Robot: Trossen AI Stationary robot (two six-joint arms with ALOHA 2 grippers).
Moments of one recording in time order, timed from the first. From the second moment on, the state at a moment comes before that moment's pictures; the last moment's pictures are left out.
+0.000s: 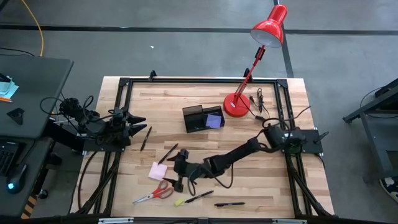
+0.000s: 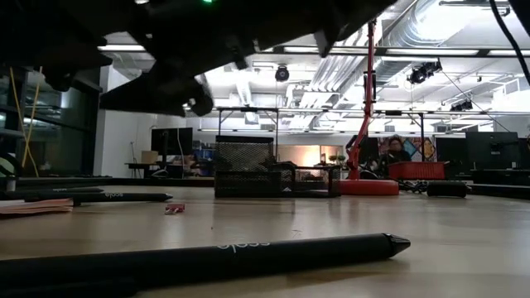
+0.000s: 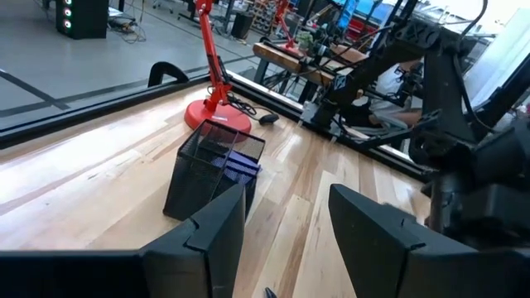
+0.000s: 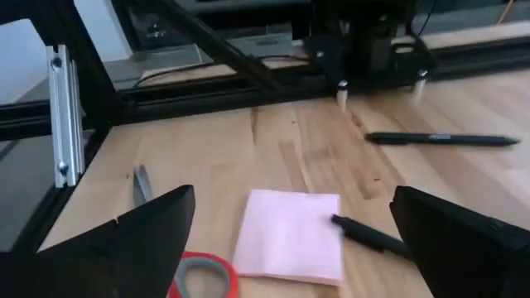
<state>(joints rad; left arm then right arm) -0.46 0.01 0.30 -0.51 -0.82 -0.52 0.36 2.35 1.63 0.40 0.40 0.25</state>
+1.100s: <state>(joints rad) -0.46 0.01 0.30 -0.53 -0.82 -0.52 0.40 2.50 2.06 -0.27 0.56 0.25</state>
